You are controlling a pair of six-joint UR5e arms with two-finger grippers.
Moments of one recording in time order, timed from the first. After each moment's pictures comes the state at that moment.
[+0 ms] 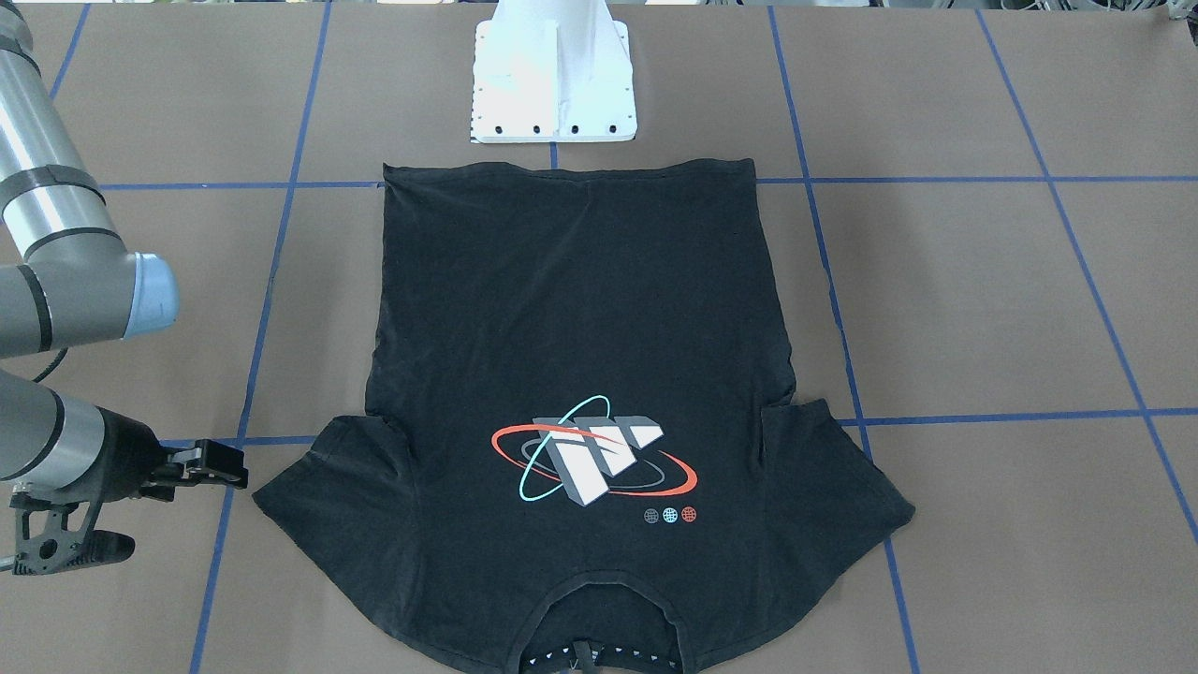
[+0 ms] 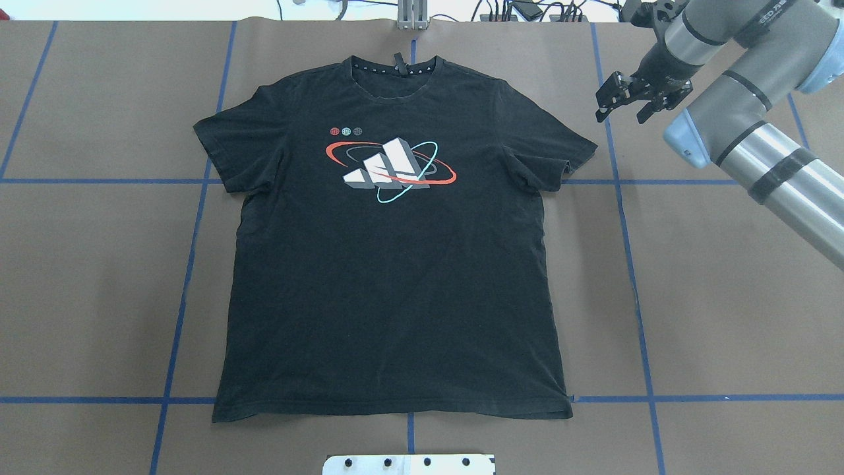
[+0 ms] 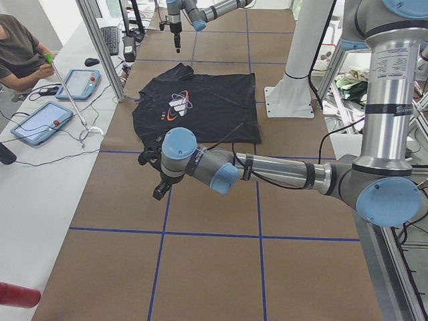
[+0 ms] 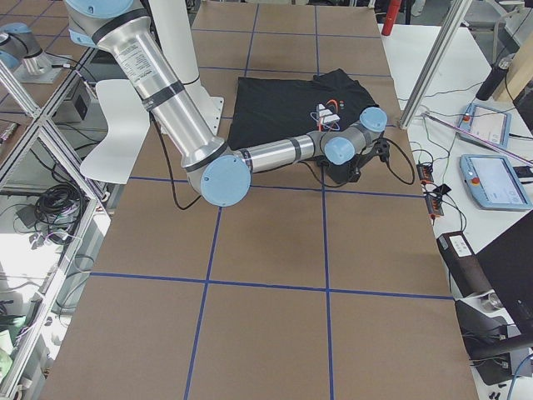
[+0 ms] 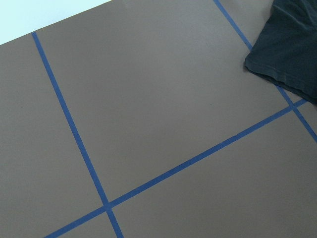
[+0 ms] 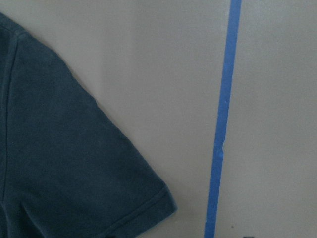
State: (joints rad) left arm -1.53 -1.57 -1.68 -1.97 -2.46 0.07; right arm 1.07 -0.96 1.15 -1.18 2.37 0.66
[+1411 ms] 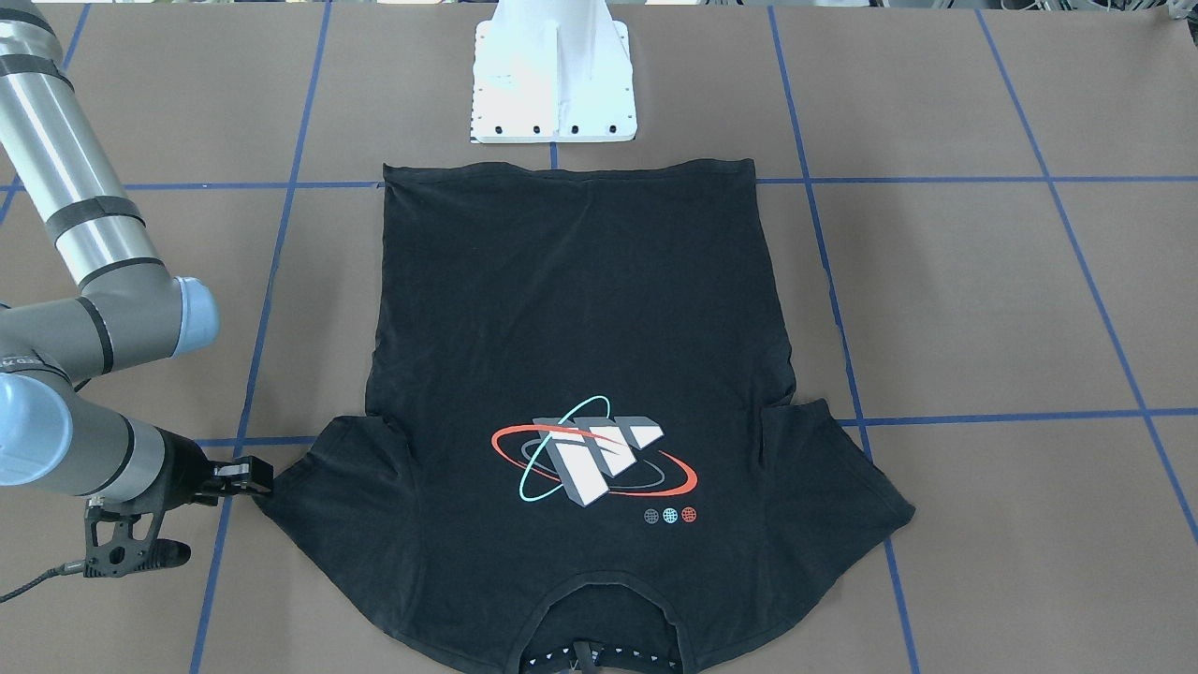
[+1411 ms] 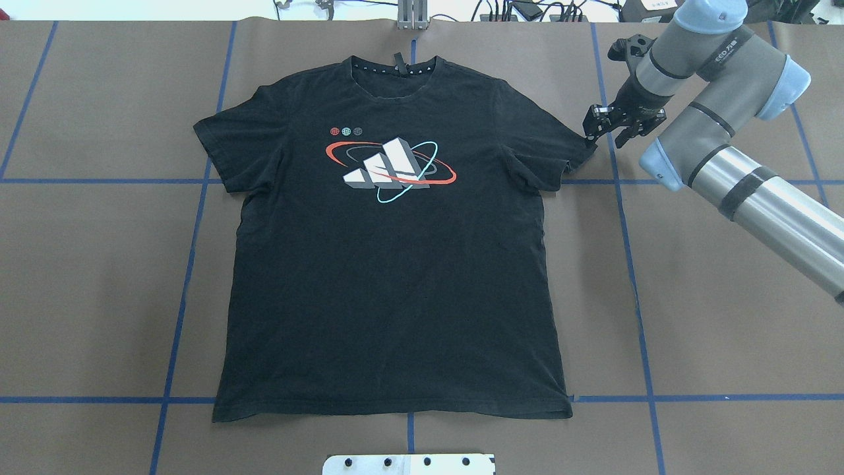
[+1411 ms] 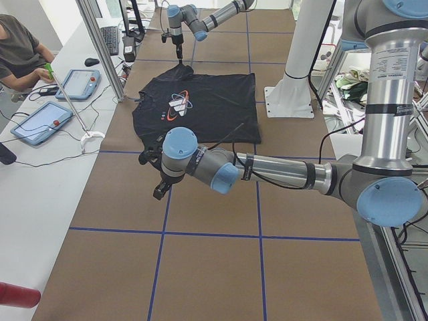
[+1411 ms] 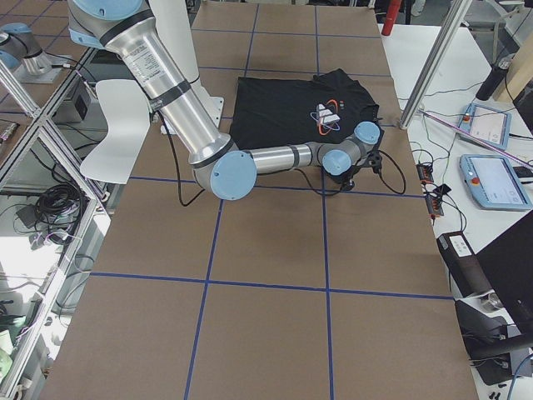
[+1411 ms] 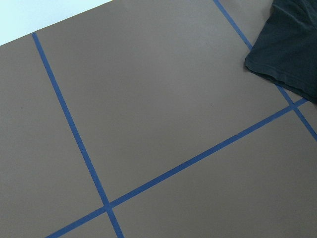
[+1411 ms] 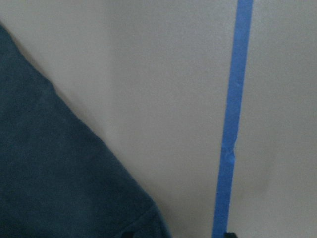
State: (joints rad) left arm -1.53 -1.57 -1.69 -1.98 -2.46 0.07; right arm 1.00 -0.93 1.04 -1.12 2.32 0.70
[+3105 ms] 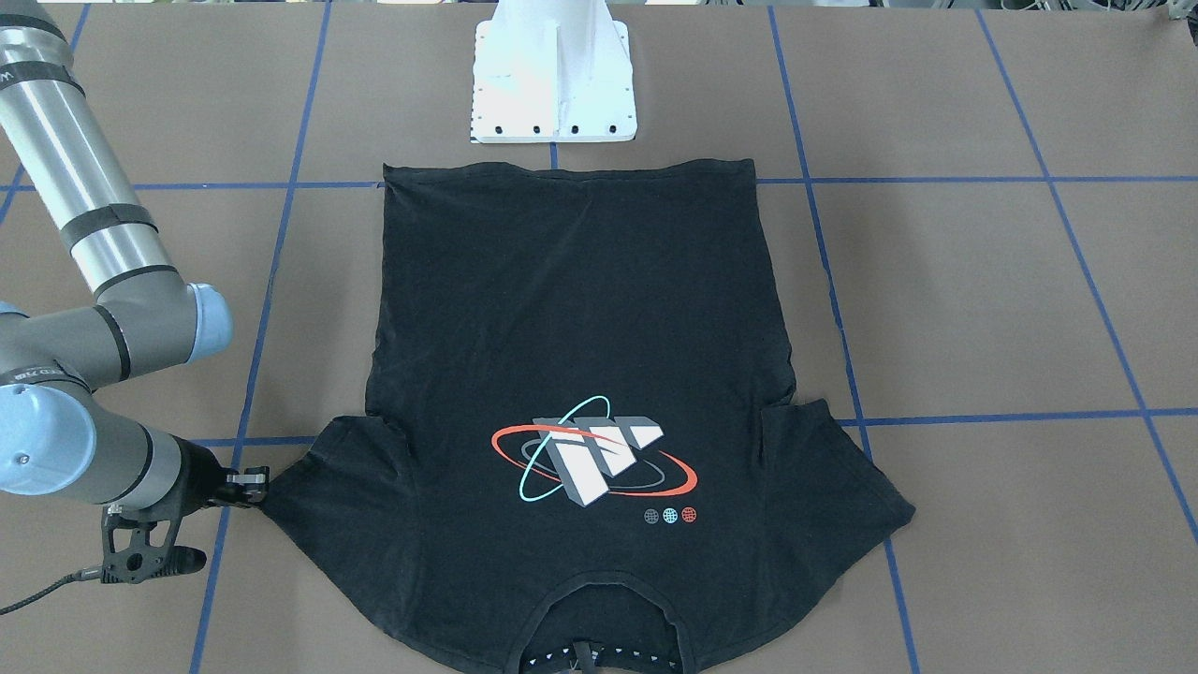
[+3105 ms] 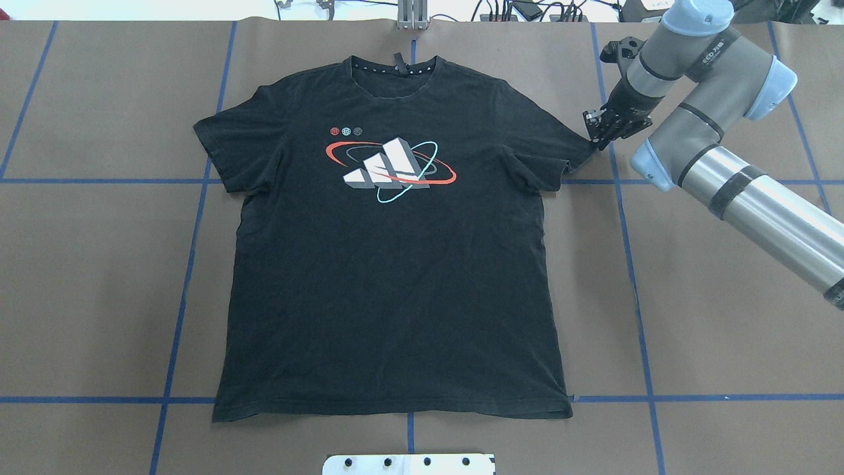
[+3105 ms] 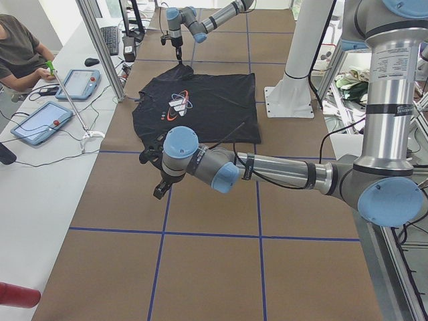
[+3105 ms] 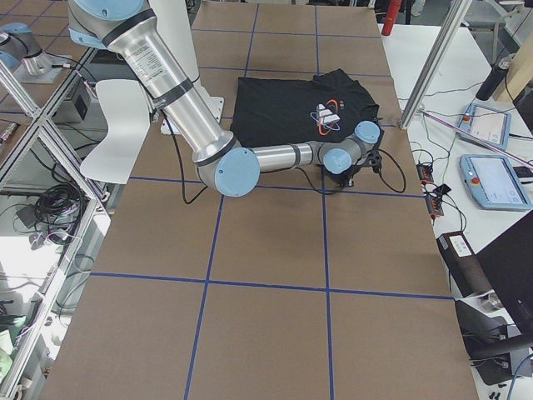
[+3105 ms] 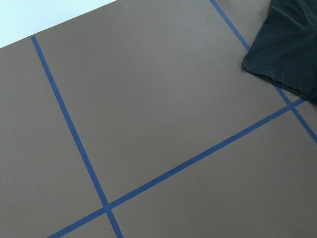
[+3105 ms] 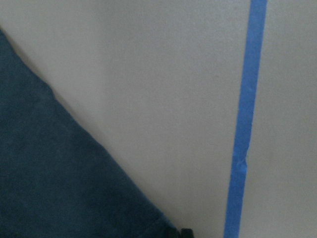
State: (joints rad) left arm -1.53 -1.56 -1.70 -1.98 -2.46 0.08; right arm 0.99 -0.91 1.00 -1.12 2.30 0.70
